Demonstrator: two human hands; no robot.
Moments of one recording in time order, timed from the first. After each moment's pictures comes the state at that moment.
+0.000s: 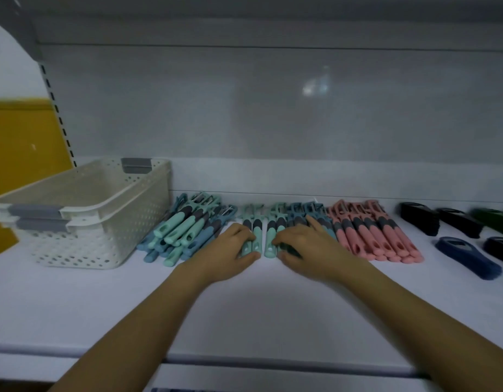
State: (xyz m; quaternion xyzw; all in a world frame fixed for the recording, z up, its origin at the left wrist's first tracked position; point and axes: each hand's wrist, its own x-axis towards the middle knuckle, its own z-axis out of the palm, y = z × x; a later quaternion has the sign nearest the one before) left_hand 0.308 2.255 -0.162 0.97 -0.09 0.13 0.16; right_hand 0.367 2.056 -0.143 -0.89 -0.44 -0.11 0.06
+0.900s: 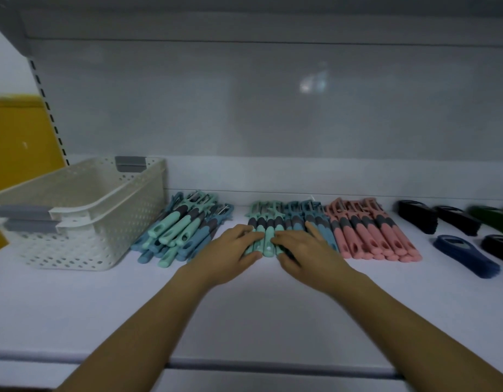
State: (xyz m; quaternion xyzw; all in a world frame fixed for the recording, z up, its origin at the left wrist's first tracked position) left_hand 0.310 2.245 -0.164 0.98 -0.10 0.12 0.12; right_hand 0.357 2.054 -0.161 -0.88 -0.43 -0.17 0.12
